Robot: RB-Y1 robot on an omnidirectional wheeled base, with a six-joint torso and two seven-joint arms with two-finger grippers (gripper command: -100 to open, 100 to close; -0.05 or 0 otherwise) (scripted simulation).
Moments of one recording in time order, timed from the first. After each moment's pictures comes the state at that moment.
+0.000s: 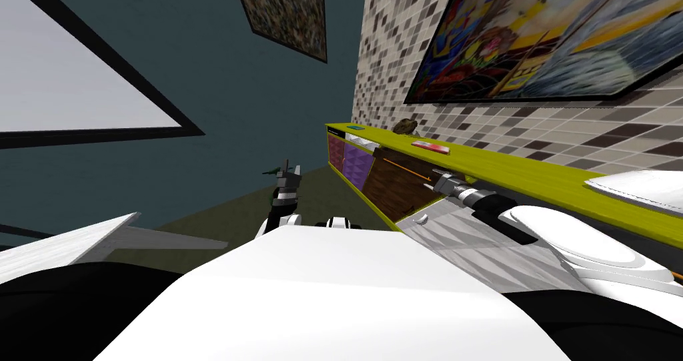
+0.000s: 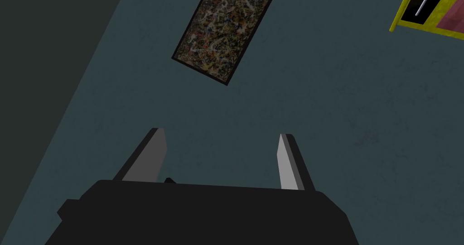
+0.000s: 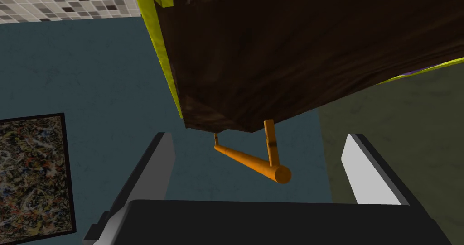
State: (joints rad) left arm 0.52 -0.01 -0.07 -2.21 -0.03 -0.45 0.17; right arm 0.55 -1.08 -0.54 -1.73 1.17 -0.44 0.83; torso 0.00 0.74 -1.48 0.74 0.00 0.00
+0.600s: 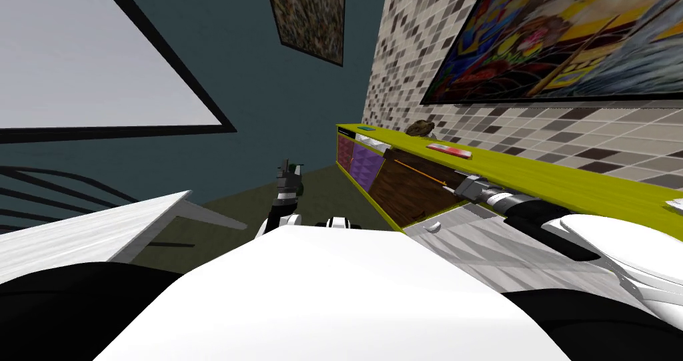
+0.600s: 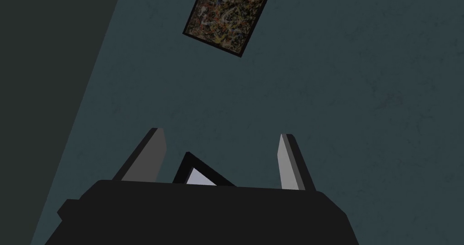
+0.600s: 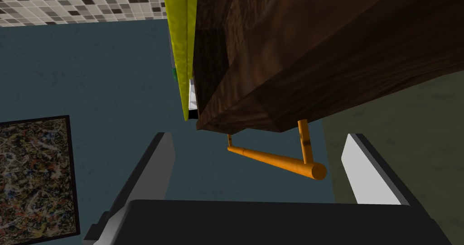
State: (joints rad) left arm 0.52 -0.01 -0.07 -2.21 -0.03 -0.45 0.17; right arm 0.59 -1.08 -0.69 -1.60 1.14 -0.53 0.85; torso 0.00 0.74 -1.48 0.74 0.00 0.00
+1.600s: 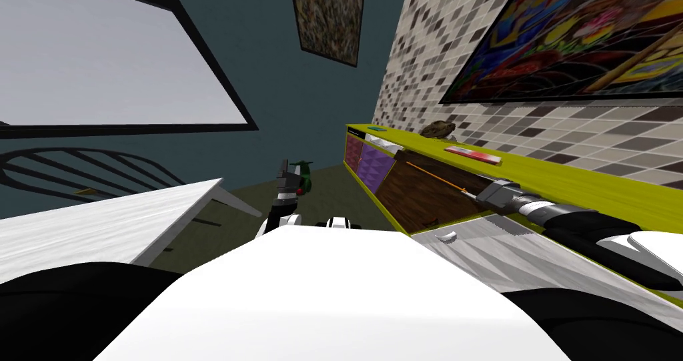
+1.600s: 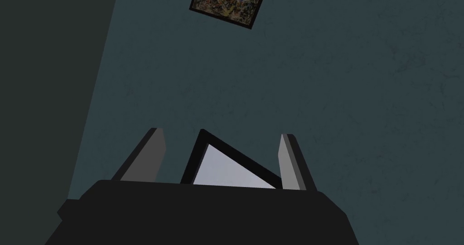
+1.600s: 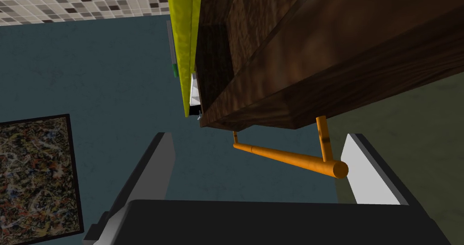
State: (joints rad) left arm 0.52 -0.01 -0.07 -2.21 -0.03 -0.45 0.17; right arm 0.62 -1.08 -0.81 -1.48 1.10 -0.63 0.88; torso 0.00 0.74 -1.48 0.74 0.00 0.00
